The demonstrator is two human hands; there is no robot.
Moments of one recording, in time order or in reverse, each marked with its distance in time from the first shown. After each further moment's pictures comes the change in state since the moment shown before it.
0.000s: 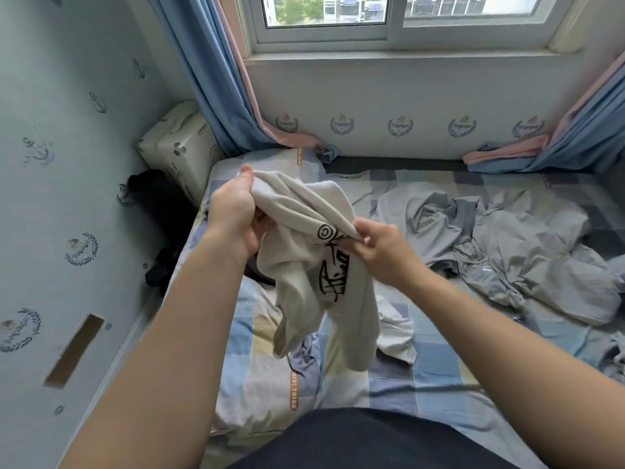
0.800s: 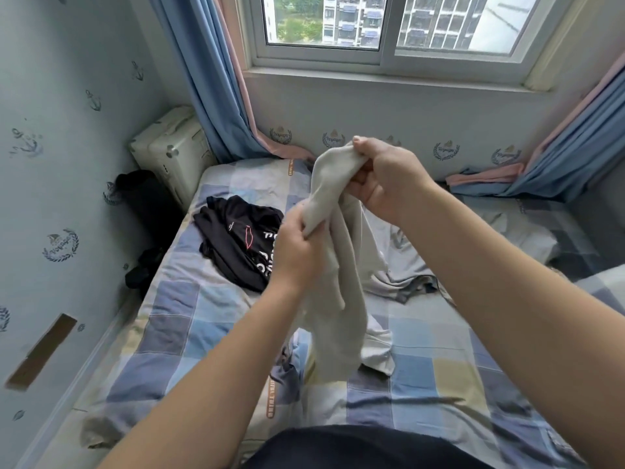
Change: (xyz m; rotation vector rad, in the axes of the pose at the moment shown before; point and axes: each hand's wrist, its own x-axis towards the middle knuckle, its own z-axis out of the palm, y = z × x) left_hand -0.058 -0.083 0.032 0.445 -0.195 0.514; right_hand 0.036 -0.109 -0.078 1.177 0.125 0.319
